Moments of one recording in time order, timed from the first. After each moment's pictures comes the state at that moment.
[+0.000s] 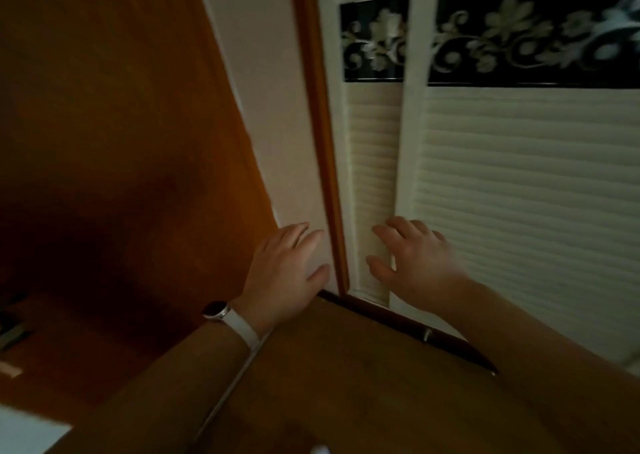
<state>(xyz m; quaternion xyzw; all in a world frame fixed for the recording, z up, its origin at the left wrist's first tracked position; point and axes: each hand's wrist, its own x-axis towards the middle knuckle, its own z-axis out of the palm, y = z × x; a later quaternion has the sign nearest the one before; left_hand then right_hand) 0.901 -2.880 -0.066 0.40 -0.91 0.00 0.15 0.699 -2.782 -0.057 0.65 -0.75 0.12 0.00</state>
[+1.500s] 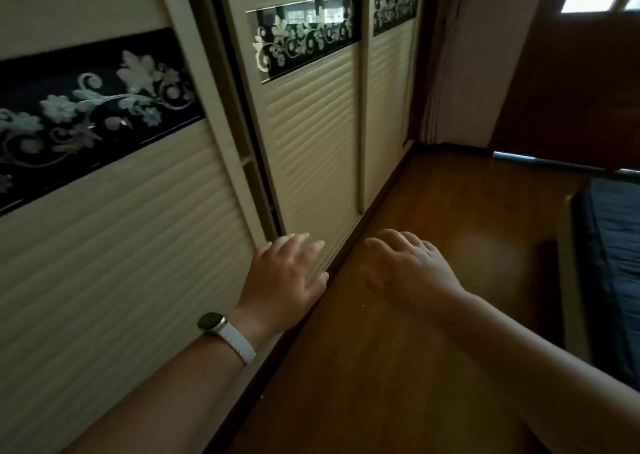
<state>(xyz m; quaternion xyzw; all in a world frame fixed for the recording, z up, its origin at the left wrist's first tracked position) 0.452 -2.626 -0.078 -0.35 -0.93 -0.08 0.09 0.532 -2.414 -0.069 -0.02 -1.00 0.08 0.06</state>
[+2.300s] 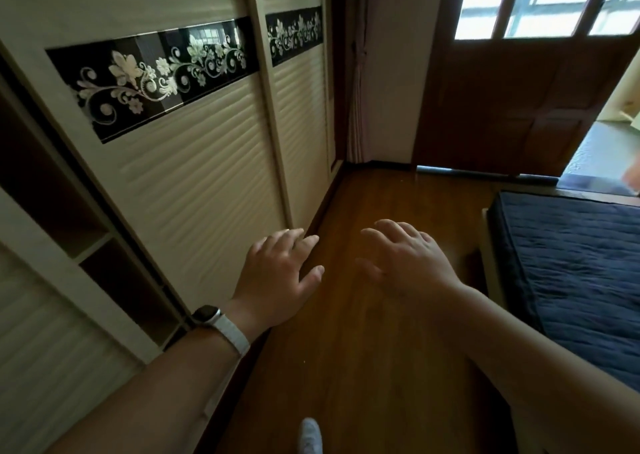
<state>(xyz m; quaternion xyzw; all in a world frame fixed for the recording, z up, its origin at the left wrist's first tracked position) 0.280 -2.354 -0.072 -0.44 -0.88 -0.13 0.11 0.411 -2.158 -0.051 -0.12 -0.99 0.05 0.11</state>
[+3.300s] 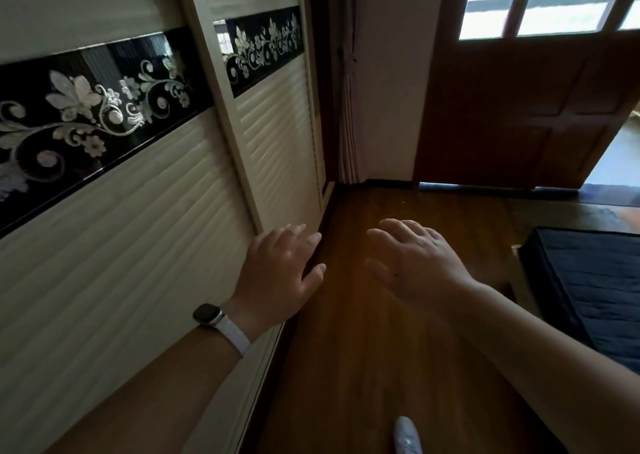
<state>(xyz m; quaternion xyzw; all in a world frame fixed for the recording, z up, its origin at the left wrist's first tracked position) -0.089 -2.106 -0.076 -0.49 -0.85 -0.10 0.16 0.057 -1.912 -0.065 -0.14 -0.98 0.04 0.12</state>
